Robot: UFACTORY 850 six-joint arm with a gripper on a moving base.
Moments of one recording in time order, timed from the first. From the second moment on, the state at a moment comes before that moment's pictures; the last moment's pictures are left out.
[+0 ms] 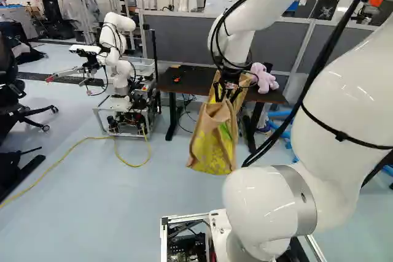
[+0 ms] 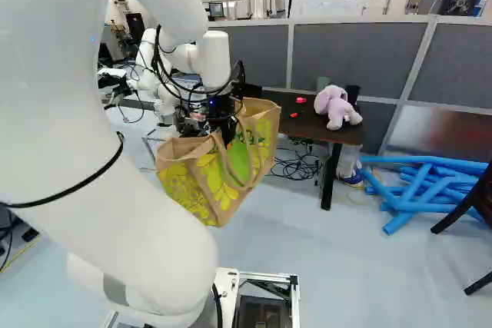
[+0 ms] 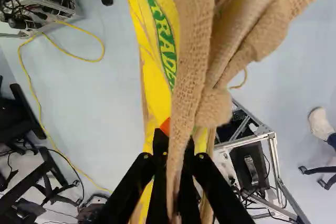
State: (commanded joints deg) arm -3.8 1.9 -47.1 4.5 -46.7 16.4
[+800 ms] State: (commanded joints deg) arm -5.1 5.1 -52.3 1.3 -54.5 16.4
